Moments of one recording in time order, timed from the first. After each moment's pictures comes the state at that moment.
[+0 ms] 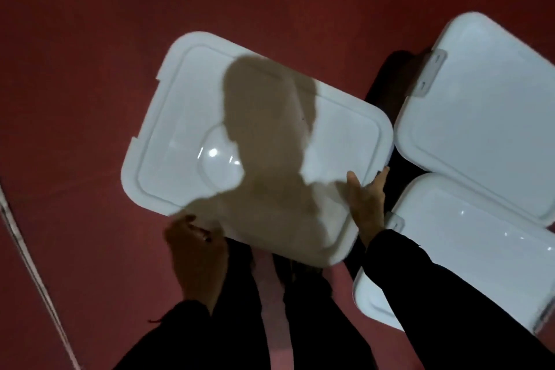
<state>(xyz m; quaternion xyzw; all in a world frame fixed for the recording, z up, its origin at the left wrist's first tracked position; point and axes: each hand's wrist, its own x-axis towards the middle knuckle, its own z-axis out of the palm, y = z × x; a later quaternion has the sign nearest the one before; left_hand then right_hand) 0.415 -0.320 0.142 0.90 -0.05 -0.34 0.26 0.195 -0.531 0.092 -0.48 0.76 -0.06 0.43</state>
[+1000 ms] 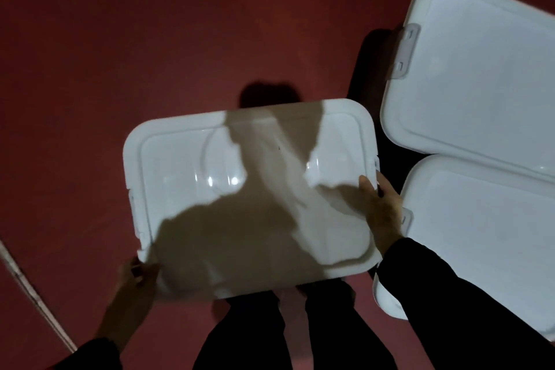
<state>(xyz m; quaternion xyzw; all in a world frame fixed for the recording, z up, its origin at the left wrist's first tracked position) 0.542 -0.257 0.100 0.87 -0.07 -0.47 0.16 0.157 -0.526 0.089 -0.37 0.76 -0.19 0.49</state>
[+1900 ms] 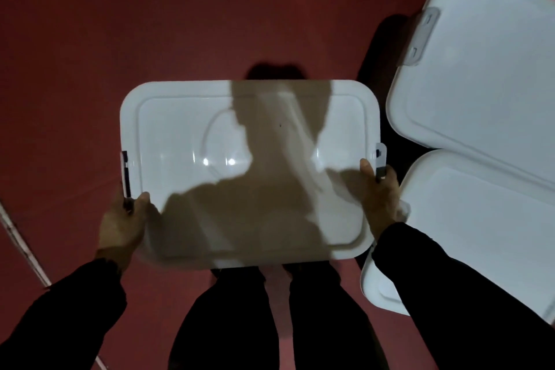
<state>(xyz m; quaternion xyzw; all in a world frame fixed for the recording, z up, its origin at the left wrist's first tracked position) 0.543 -0.306 0.085 0.91 -0.12 -0.36 0.16 0.140 -0.531 0.062 -0.45 0.81 -0.07 0.36</state>
